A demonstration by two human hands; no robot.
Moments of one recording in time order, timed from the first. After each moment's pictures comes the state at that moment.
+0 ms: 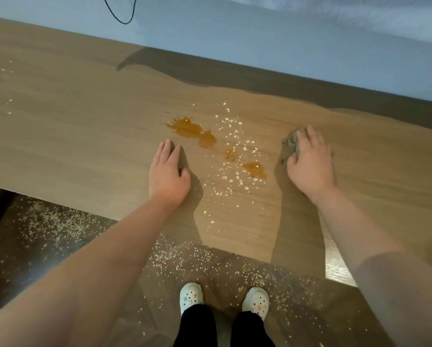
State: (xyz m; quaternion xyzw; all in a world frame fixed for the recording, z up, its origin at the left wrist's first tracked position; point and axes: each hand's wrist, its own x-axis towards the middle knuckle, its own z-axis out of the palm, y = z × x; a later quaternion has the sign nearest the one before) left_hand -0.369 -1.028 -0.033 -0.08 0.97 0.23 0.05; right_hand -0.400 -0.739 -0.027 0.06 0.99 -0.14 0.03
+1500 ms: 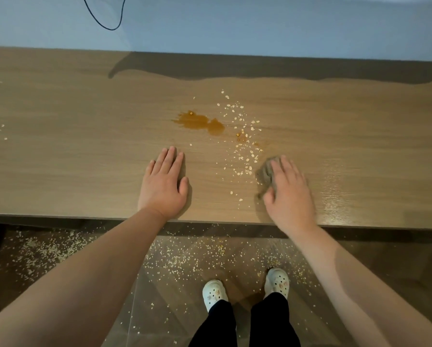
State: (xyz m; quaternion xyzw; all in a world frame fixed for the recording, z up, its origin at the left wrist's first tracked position) left_hand -0.342 -1.110 -0.045 0.14 0.98 0.09 0.08; right_hand -0.265 -0.842 -0.037 0.08 0.99 -0.11 0.05
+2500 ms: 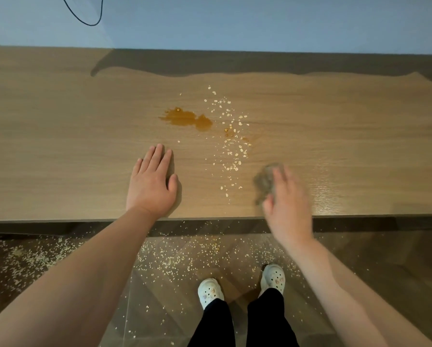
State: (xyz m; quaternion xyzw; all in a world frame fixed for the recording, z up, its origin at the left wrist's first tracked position) left_hand -0.342 -1.110 -0.046 0.14 0.98 0.12 0.06; right_hand -0.230 -0.842 -0.047 0.15 0.98 -0.11 0.00
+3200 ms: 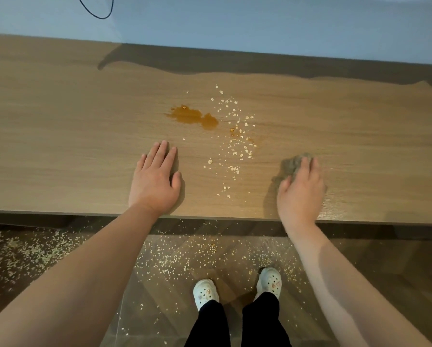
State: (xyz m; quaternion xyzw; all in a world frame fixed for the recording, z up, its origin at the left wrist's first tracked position) left_hand -0.342 -1.108 -0.045 0.13 0.98 0.11 0.06; right_hand -0.260 -0.829 -0.048 0.28 0.95 -0.12 -0.06
